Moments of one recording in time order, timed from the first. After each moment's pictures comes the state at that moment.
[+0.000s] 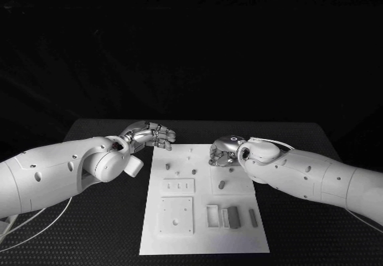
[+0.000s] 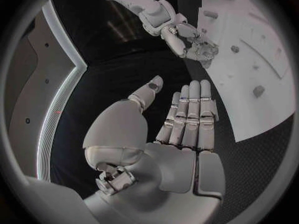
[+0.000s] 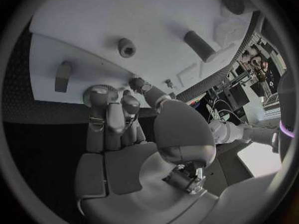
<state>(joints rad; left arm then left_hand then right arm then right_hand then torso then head) 1.31 -0.83 -0.16 1.41 -0.23 -0.16 0.18 1.08 -0.05 0.45 -0.28 0.06 0.76 0.20 0.35 0.46 1.03 0.16 0.18 0.14 0.95 0.10 0.46 0.71 0.06 0.93 0.02 0.20 0.76 1.21 -0.49 -0.16 1.08 -1.61 -0.20 -0.06 1.09 -0.07 0.50 -0.29 0.12 0.90 0.12 0.28 0.49 1.17 0.02 1.06 1.19 1.32 -0.08 1.43 1.12 0.24 1.20 -0.03 0.86 1.31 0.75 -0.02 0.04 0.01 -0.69</state>
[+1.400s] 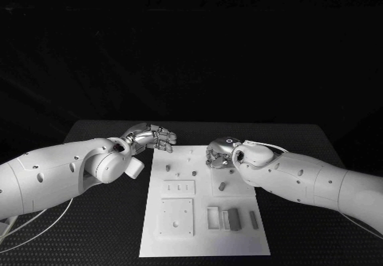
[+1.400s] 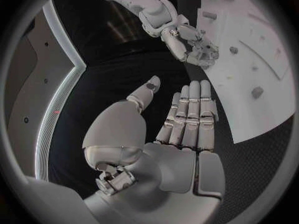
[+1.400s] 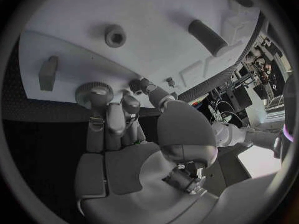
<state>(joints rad) 1.31 -0.82 -0.16 1.40 -0.23 -0.14 0.17 1.05 -0.06 0.43 -0.29 0.05 0.74 0.20 0.34 0.46 1.03 0.16 0.16 0.13 0.95 0.10 0.44 0.73 0.05 0.93 0.02 0.19 0.76 1.20 -0.45 -0.16 1.06 -1.63 -0.23 -0.11 1.04 -0.11 0.51 -0.28 0.12 0.86 0.15 0.25 0.48 1.18 0.03 1.06 1.19 1.33 -0.07 1.43 1.11 0.23 1.20 -0.03 0.87 1.31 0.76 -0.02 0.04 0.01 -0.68</state>
